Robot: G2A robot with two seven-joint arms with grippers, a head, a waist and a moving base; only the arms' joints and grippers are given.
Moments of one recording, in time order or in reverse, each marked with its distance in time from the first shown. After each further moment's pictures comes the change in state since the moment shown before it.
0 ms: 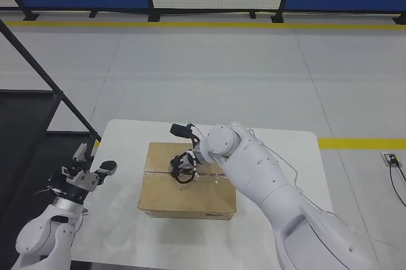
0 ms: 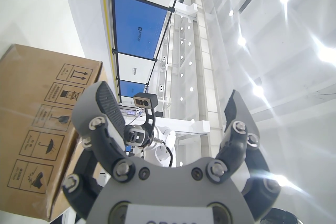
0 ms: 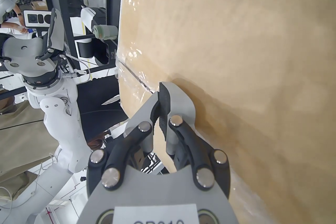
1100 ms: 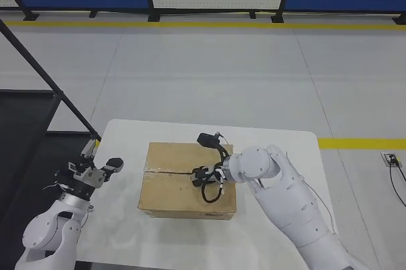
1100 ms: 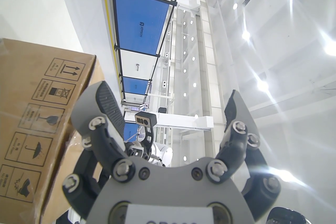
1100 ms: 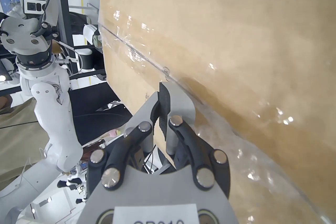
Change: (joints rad) left arm -0.019 0.001 0.043 -0.020 0.022 0.000 0.024; right arm -0.494 0.317 0.336 -0.931 -0.360 0.323 0.098
